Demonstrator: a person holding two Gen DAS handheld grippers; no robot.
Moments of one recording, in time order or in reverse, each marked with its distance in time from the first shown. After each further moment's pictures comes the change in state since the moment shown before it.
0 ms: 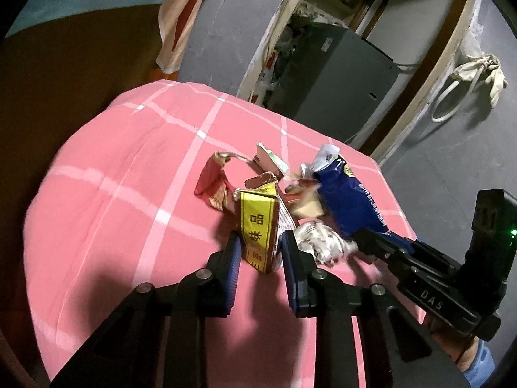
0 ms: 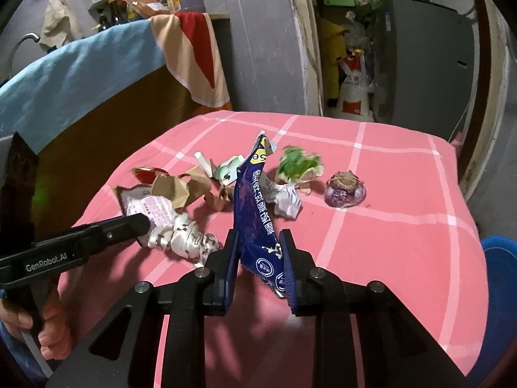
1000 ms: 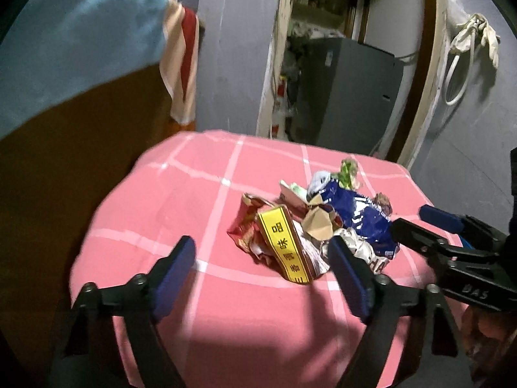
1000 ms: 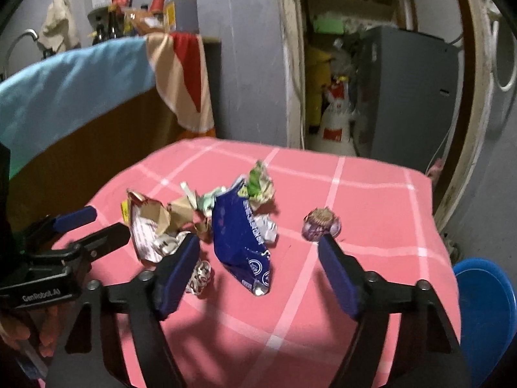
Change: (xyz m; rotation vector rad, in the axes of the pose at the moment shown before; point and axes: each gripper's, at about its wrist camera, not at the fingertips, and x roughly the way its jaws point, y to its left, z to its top) left arm 0.008 -0.008 0.005 0.173 -0.124 0.175; right arm -0.001 0.003 0.015 -0.044 -0.083 -0.100
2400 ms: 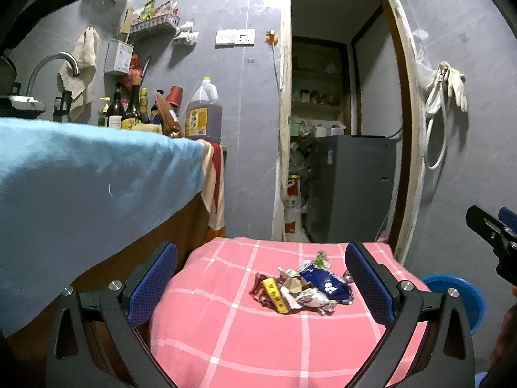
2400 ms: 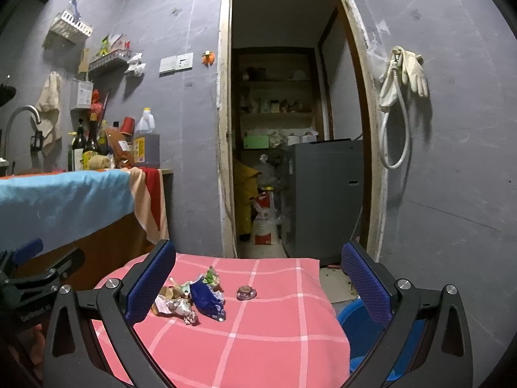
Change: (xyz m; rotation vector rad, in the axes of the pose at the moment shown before) left arm -0.165 -0.043 -0.023 0.066 -0.485 0.128; right arm -0.206 0.035 -0.031 0.082 -0.542 -0.325
